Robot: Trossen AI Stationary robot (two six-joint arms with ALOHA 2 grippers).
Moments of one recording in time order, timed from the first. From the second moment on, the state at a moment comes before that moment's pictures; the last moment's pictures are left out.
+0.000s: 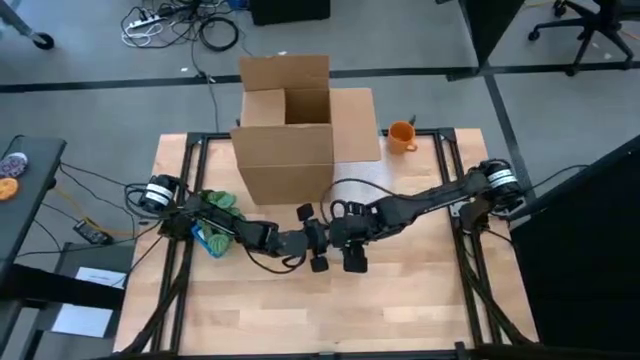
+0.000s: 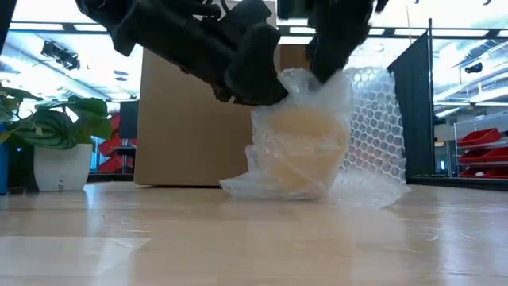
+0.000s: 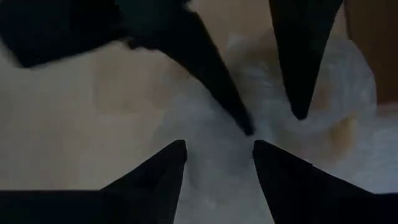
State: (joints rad) left arm -0.27 1.79 0.94 0.41 -0.55 -0.06; right arm 0.23 1.76 1.42 -0.79 0.16 0.26
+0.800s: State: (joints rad) left arm -0.30 1.75 0.94 0.35 -0.54 -0.03; right arm 0.19 1.76 1.42 -0.74 0.20 0.17
